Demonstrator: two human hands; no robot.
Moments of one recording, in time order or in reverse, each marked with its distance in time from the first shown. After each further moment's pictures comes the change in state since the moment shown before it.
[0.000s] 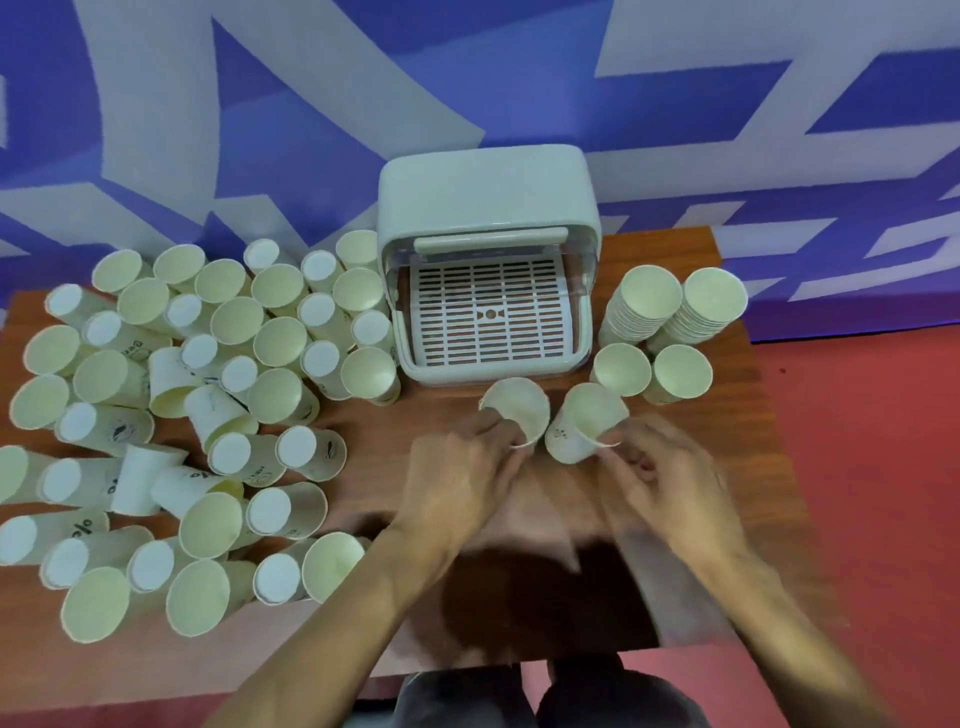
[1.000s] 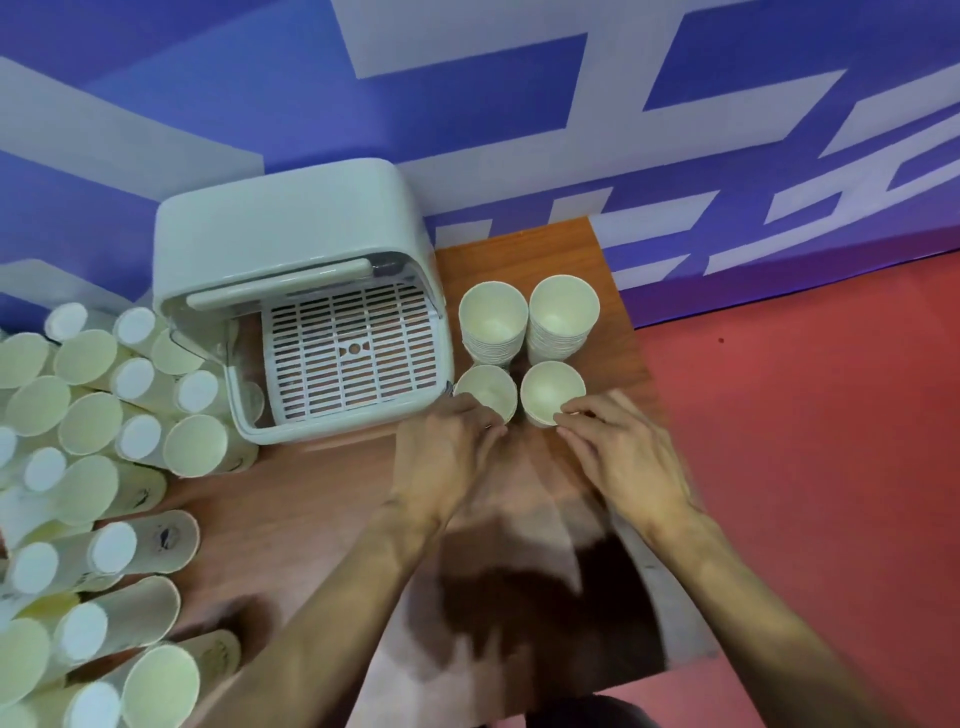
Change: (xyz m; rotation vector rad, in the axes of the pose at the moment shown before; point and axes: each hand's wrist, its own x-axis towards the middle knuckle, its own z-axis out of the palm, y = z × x) left_hand 0.120 0.084 0.114 -0.065 -0.045 -0.008; right_hand 0.053 0.154 -0.035 -0.233 0.163 -0.196
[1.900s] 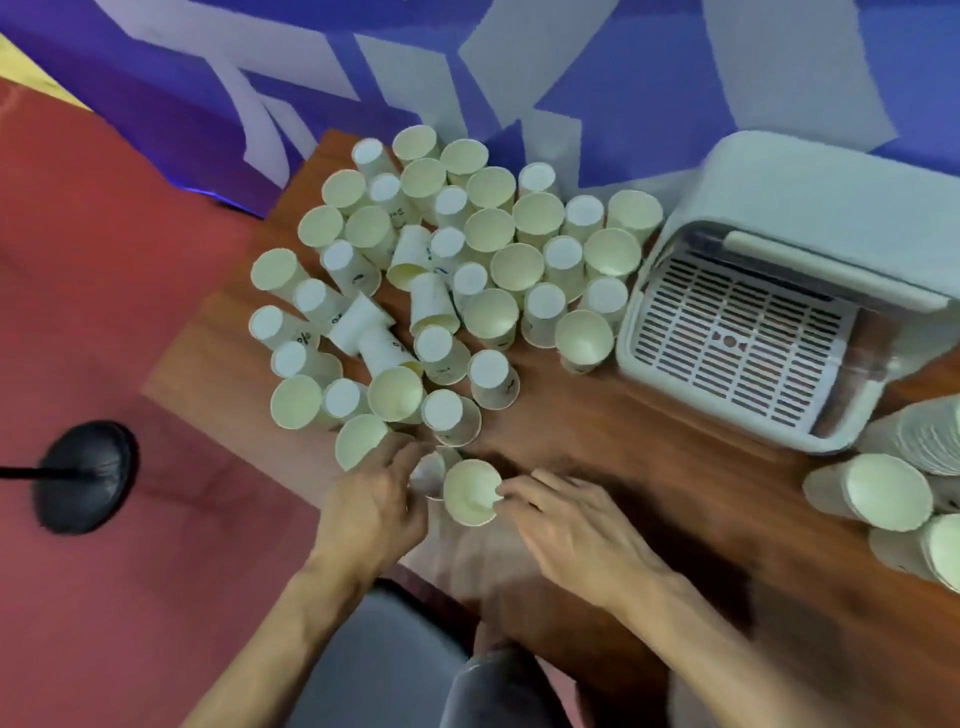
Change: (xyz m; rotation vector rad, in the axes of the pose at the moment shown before) left_hand -0.311 -0.174 -0.155 0.193 0.107 -0.790; right_hand -0.013 -0.303 0.130 0.142 -0.648 -0.981
